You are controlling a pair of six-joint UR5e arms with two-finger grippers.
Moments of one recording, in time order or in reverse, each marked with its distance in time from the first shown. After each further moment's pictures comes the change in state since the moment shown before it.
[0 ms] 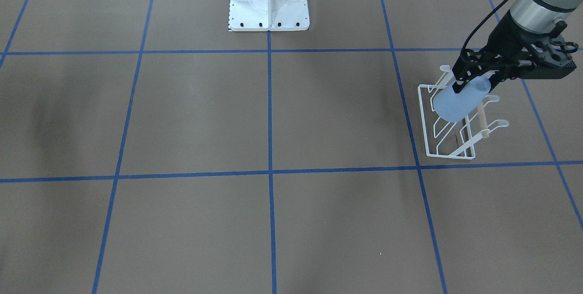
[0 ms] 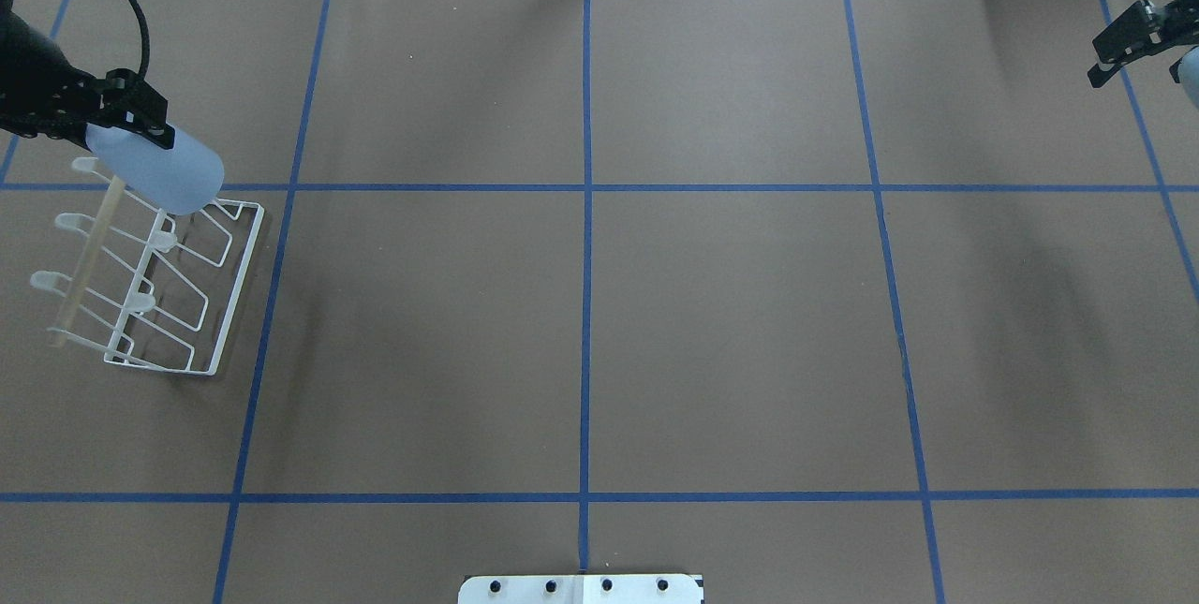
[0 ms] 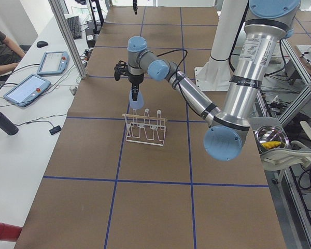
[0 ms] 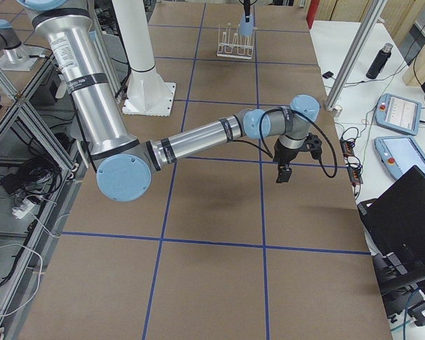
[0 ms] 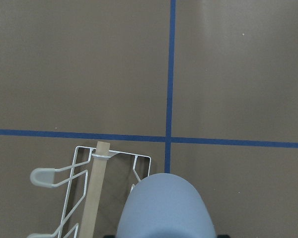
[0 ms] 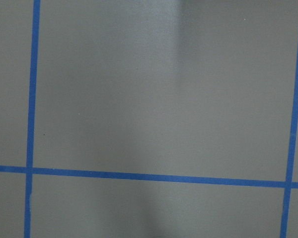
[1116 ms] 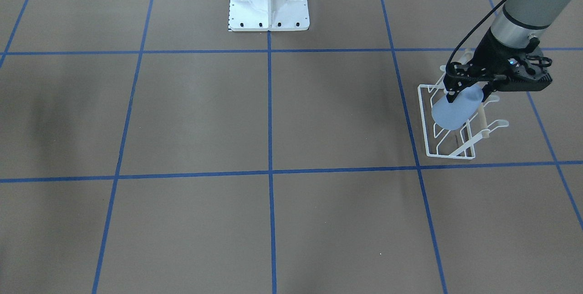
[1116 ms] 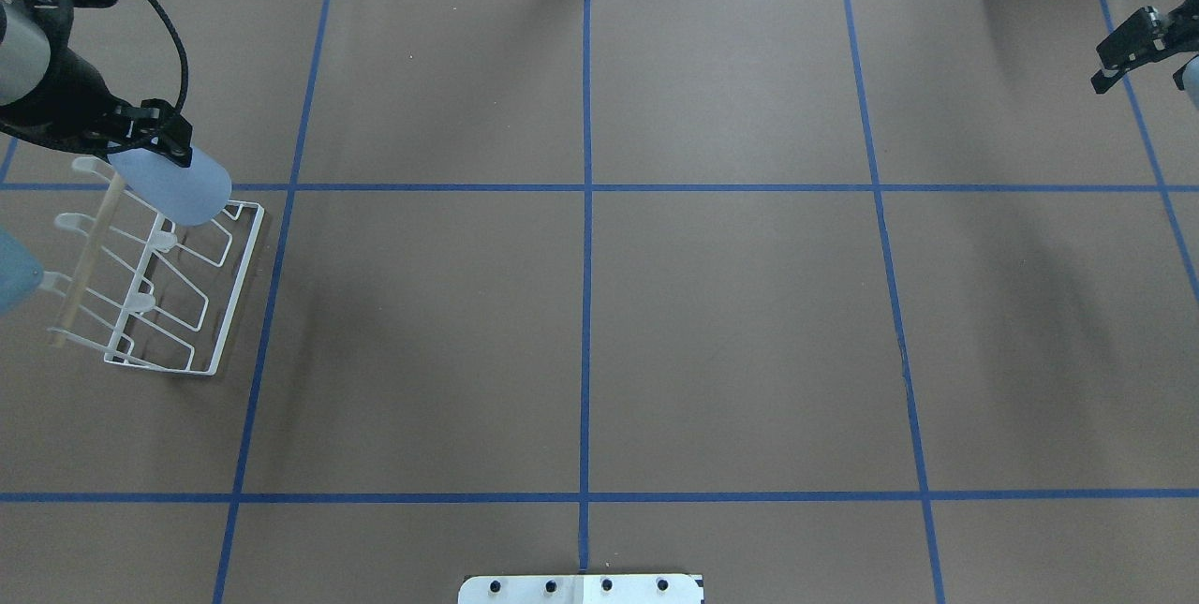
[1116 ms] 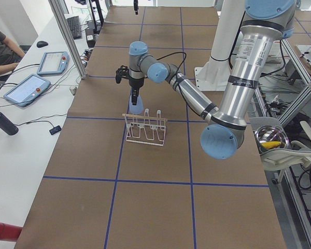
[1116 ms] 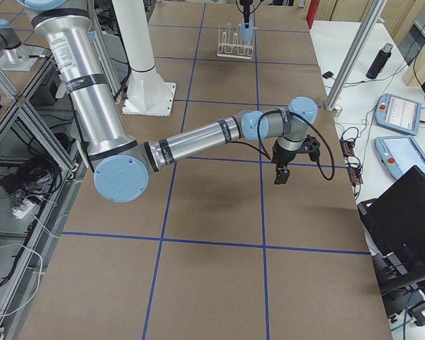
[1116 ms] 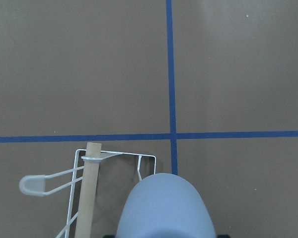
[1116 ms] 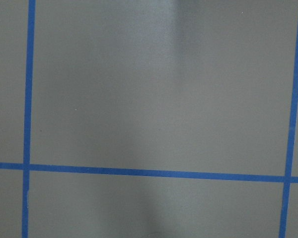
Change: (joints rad) left arm 0.065 -0.002 0.040 0.000 0.106 0.032; right arm 0.000 -0.014 0.008 0.000 0.005 0.002
